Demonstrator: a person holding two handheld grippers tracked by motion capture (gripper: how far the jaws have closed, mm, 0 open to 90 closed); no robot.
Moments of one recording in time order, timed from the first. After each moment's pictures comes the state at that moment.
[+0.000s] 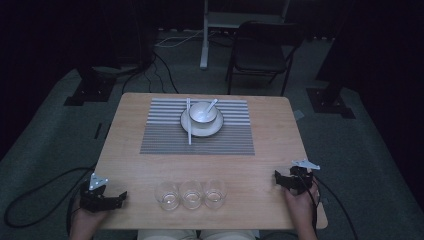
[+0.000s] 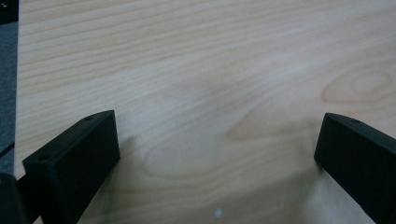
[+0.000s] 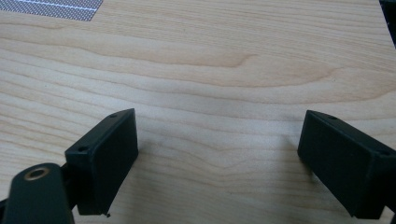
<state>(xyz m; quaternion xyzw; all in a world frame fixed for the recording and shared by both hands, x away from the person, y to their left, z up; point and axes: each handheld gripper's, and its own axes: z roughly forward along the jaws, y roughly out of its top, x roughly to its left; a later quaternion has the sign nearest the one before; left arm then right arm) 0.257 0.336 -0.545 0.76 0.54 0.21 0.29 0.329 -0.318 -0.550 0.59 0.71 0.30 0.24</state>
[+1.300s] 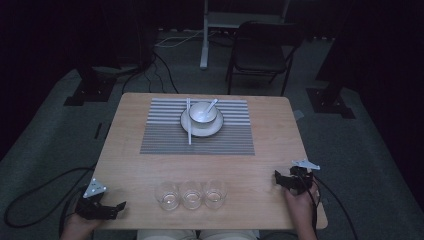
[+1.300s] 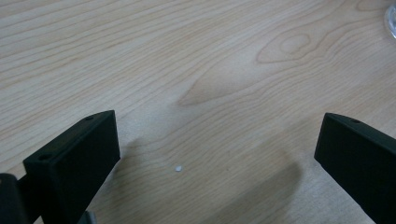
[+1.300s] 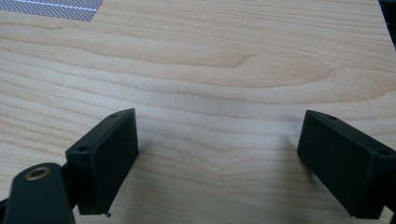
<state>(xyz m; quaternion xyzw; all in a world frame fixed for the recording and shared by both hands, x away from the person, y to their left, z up) 0.242 0.338 -0.538 0.81 0.46 0.16 0.31 0.329 -0.318 -0.550 0.59 0.71 0.31 0.25</state>
